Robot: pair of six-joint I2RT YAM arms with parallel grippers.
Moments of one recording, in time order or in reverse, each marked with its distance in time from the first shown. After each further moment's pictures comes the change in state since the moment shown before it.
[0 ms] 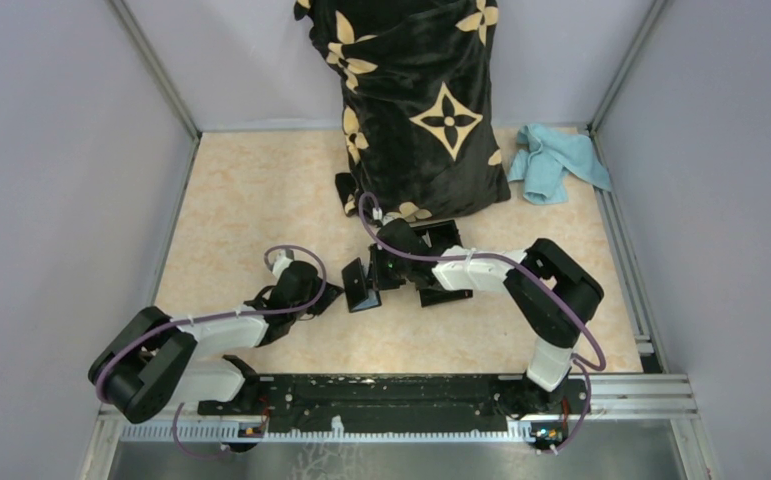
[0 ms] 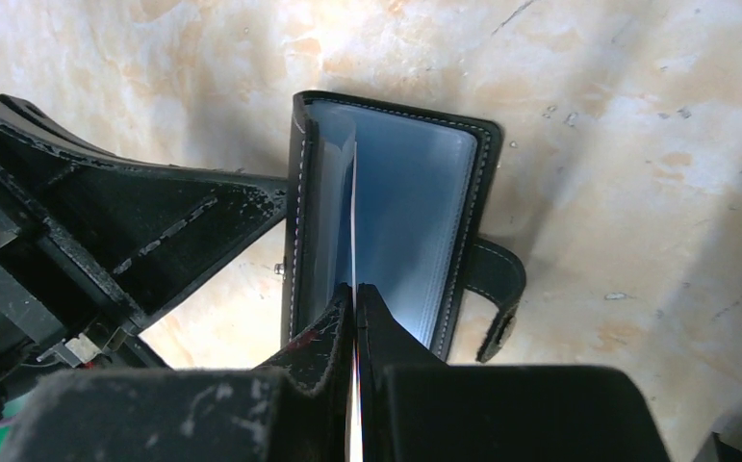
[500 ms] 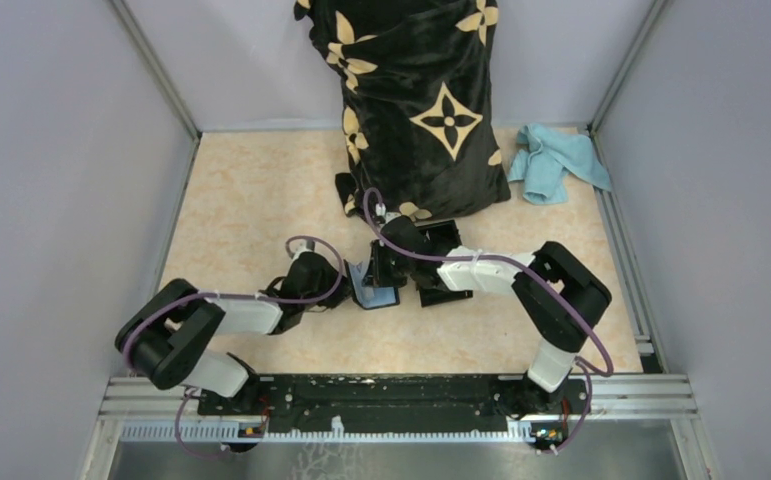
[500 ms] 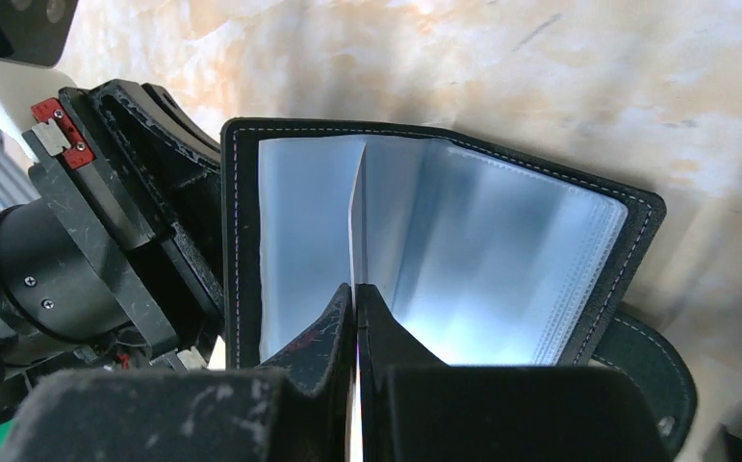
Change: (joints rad) left arm -0.002 0.150 0.048 0.153 0.148 0.066; right arm -0.001 -0.031 -0.022 0.053 -0.051 0.035
